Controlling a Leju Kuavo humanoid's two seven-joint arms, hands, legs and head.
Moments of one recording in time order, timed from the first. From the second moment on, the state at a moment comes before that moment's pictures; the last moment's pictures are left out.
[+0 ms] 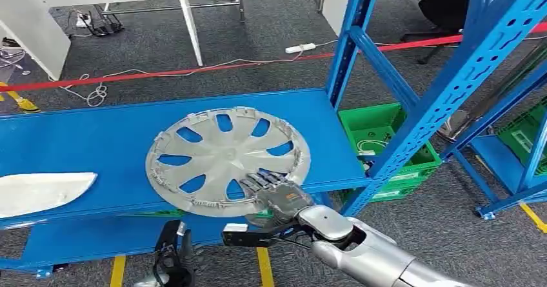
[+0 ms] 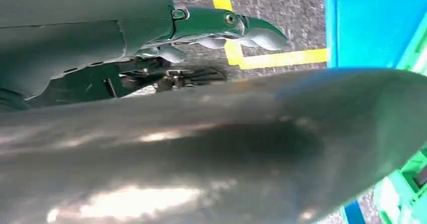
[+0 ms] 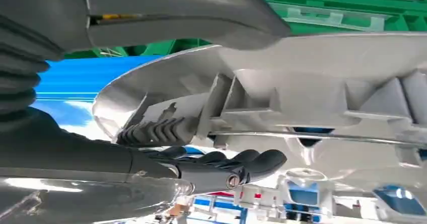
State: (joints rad) left arm -0.21 -0.11 -0.81 -0.51 0.82 0.28 -0.04; right arm -0.37 -0.09 0.92 -1.12 0.88 -0.02 0.15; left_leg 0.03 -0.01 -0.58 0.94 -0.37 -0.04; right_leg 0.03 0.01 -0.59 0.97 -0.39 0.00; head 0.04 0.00
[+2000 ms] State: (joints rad) left arm -0.16 -0.04 -0.77 -0.51 0.78 0.22 -0.13; right arm -0.32 -0.18 0.97 -1.28 0.88 -0.18 -0.01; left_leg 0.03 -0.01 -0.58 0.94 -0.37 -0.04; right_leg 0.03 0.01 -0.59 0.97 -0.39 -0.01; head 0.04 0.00
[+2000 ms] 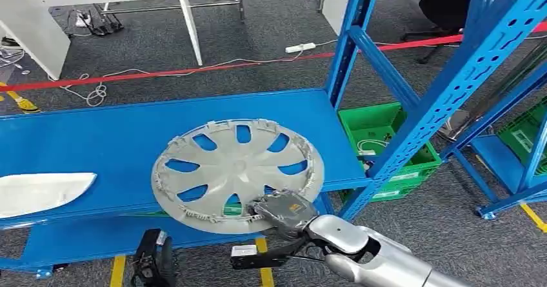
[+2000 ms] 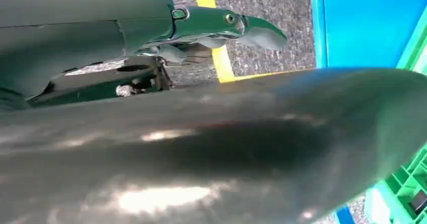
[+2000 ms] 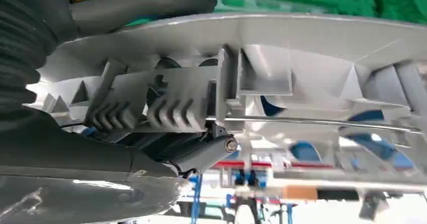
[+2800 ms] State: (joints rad) left arm -0.18 -0.04 -0.76 -0.51 0.69 0.37 -0.17; right arm -0.55 -0.17 0.93 -1.72 0.74 -0.61 -0.23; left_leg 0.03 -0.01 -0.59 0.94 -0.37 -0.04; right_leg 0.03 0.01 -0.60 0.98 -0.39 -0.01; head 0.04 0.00
